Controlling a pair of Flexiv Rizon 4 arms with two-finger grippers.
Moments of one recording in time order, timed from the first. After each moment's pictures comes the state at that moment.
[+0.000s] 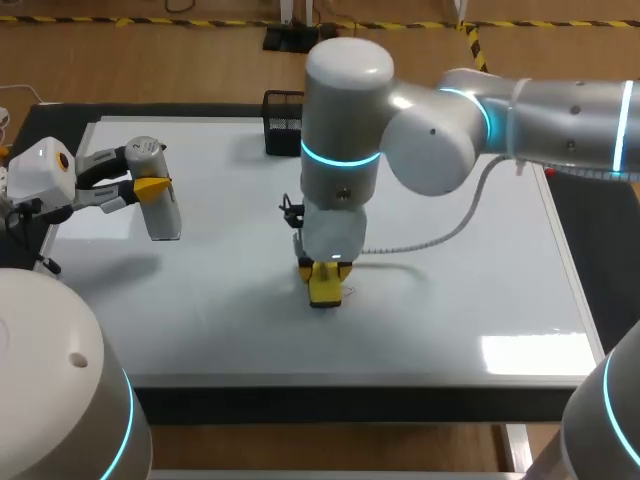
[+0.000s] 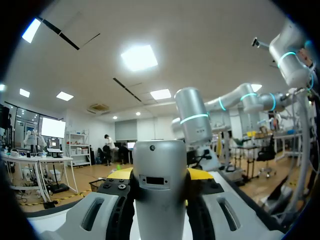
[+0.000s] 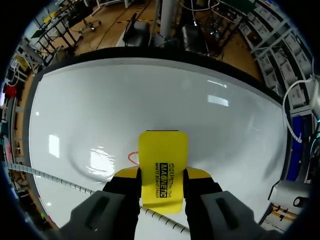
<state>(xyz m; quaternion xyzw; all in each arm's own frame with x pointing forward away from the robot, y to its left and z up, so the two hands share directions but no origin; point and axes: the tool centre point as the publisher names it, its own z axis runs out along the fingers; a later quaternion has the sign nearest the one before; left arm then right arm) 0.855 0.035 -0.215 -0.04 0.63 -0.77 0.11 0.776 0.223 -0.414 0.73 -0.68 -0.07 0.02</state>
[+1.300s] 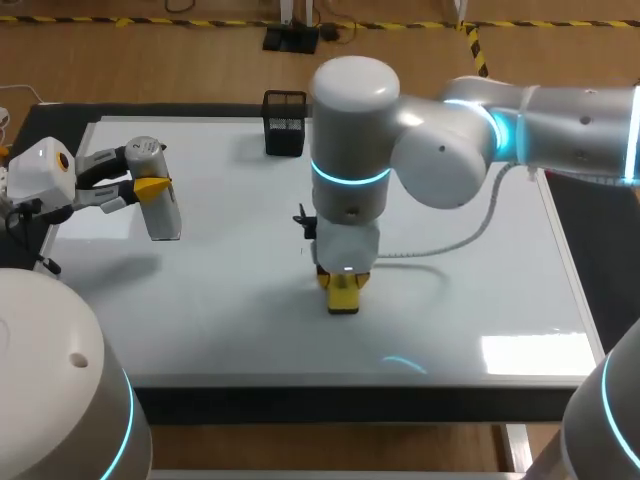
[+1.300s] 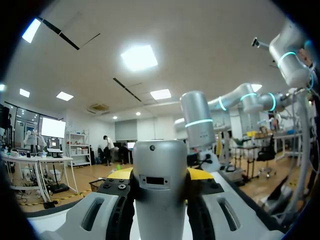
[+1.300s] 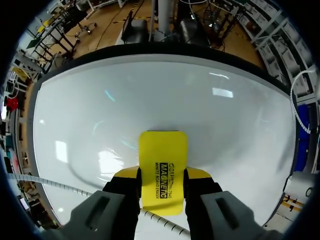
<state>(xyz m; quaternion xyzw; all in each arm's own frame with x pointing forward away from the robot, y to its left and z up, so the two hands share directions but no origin) 0.855 0.035 -0.215 -0.04 0.63 -0.77 0.11 0.774 0.185 -0.428 0.70 -0.71 -0.03 0.03</state>
